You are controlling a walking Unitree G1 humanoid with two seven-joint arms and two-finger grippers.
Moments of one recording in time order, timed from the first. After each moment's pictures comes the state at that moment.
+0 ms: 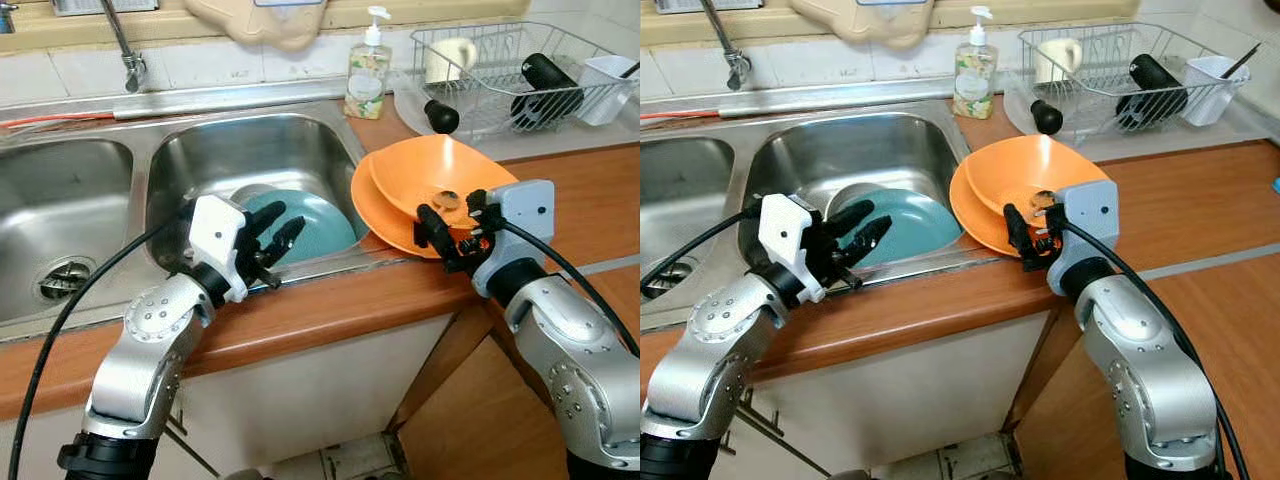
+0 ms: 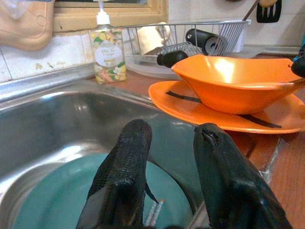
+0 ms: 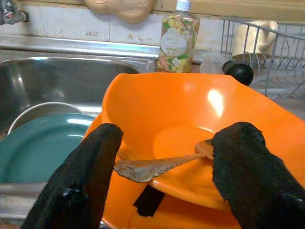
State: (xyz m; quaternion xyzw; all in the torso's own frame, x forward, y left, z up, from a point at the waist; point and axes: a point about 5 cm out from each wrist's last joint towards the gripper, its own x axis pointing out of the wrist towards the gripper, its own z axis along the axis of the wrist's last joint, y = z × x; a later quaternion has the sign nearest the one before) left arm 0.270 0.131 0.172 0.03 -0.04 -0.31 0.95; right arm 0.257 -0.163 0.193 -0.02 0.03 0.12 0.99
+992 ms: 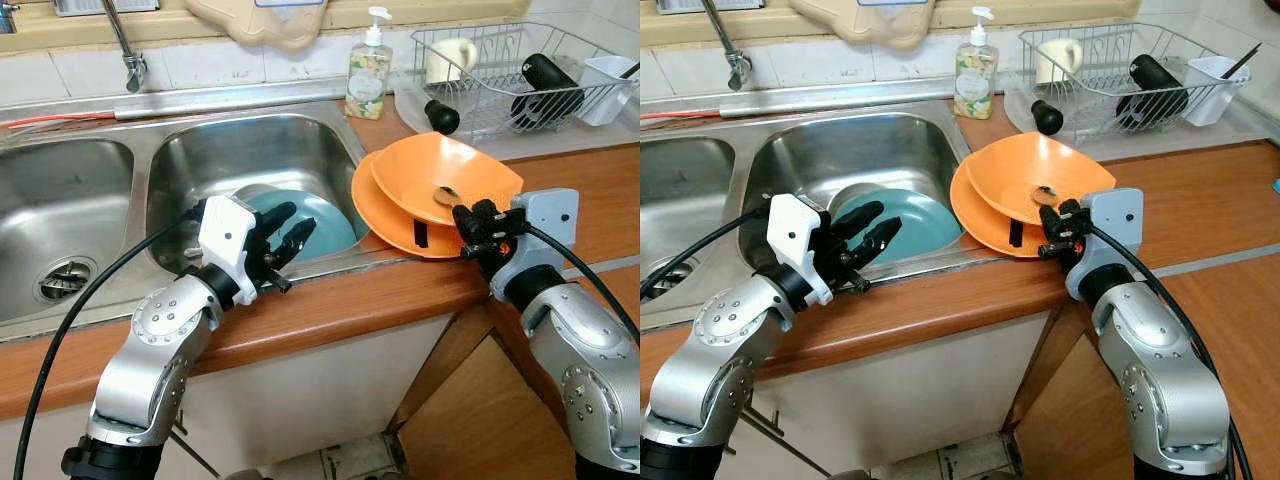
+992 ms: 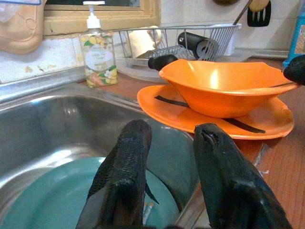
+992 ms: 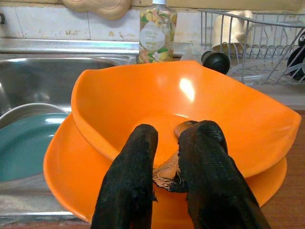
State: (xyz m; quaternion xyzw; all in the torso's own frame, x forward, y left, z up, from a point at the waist) left arm 0.265 0.123 0.177 0.02 -0.04 -0.32 0.95; right arm 0.256 -0.178 0.188 0.00 0.03 0.10 0.99
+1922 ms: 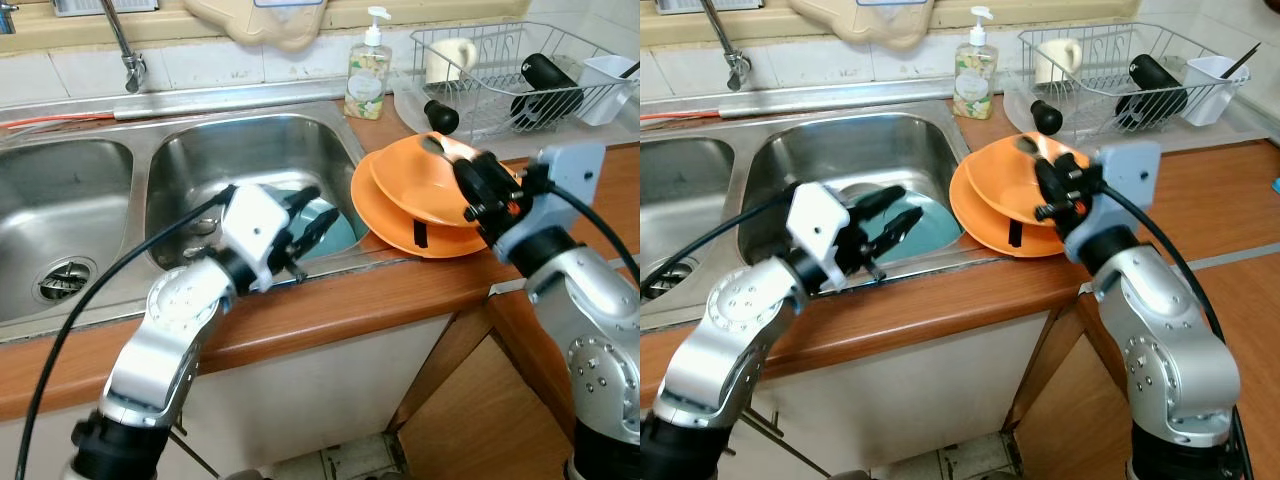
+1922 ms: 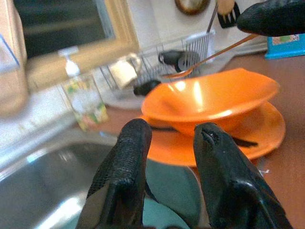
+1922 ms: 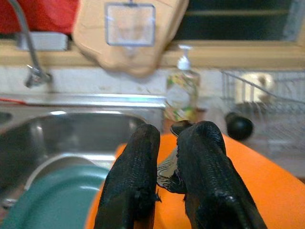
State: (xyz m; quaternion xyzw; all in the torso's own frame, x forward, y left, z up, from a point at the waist) left arm 0.272 0.104 0.200 0.13 -0.12 -0.36 0.92; right arm 0.265 -0.165 0.234 0.03 -0.06 0.16 0.98
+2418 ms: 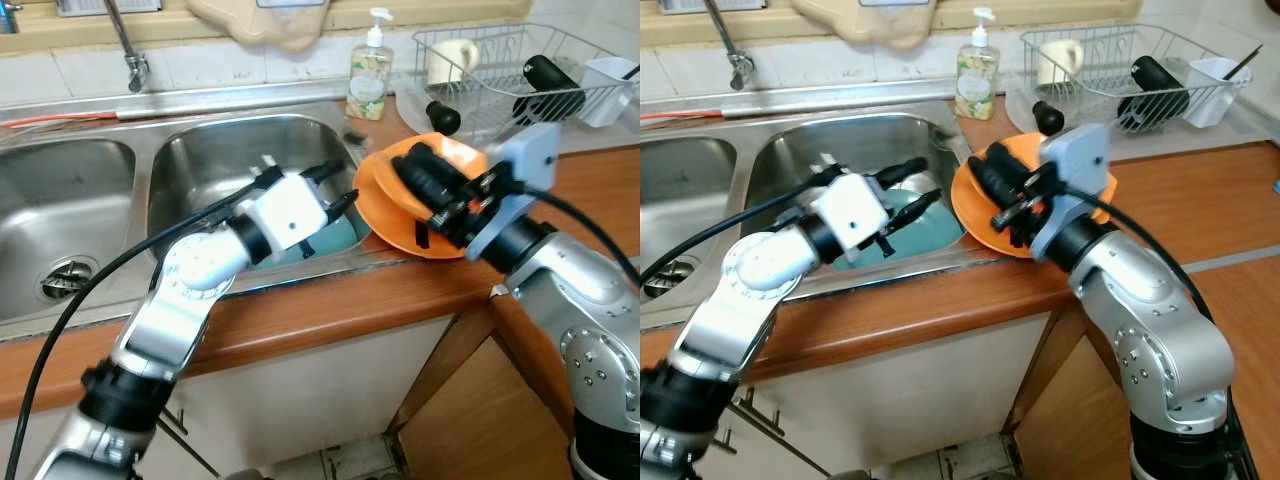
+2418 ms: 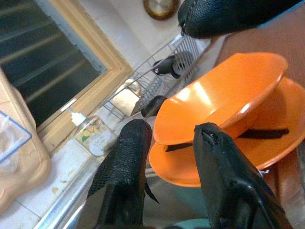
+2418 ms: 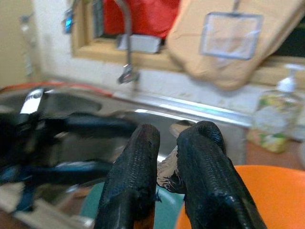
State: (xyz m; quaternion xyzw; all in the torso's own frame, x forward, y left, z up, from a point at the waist) left arm 0.296 0.092 0.216 0.30 -0.19 -0.38 0.85; right arm 0.259 -0.129 0.244 0.00 -0.06 0.34 0.94
